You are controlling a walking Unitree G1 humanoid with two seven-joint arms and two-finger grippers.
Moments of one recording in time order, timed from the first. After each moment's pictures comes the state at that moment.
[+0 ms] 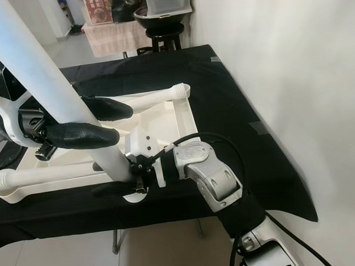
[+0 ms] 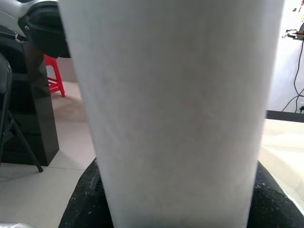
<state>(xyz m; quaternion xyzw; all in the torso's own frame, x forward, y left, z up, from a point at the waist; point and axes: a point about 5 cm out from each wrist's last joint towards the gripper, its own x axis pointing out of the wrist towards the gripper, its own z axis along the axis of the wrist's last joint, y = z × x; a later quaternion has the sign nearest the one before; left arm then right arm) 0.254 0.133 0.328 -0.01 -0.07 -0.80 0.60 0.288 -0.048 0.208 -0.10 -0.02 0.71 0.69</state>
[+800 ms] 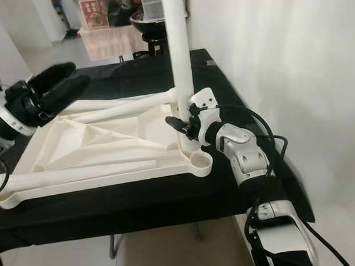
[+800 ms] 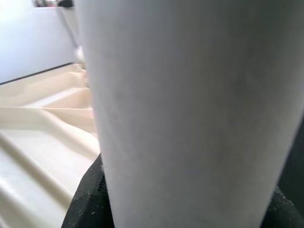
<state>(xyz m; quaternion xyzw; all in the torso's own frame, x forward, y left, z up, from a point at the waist) 0.286 0.201 0.275 -0.09 -0.13 -0.39 0.91 0.373 -0.169 0.205 -0.07 0.01 0.30 0.95</state>
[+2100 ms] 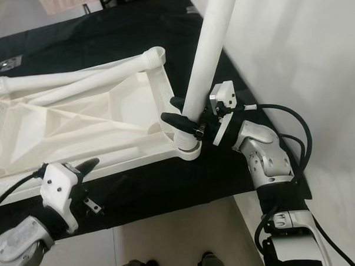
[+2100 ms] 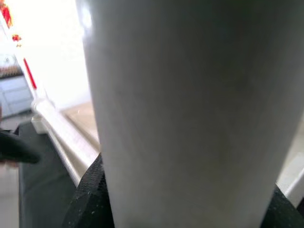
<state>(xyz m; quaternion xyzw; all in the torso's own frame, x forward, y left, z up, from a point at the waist) 0.185 0.130 0.169 0.04 0.05 -0.34 0.94 0.332 -0.173 0.228 -0.04 -0.11 0.52 0.85</state>
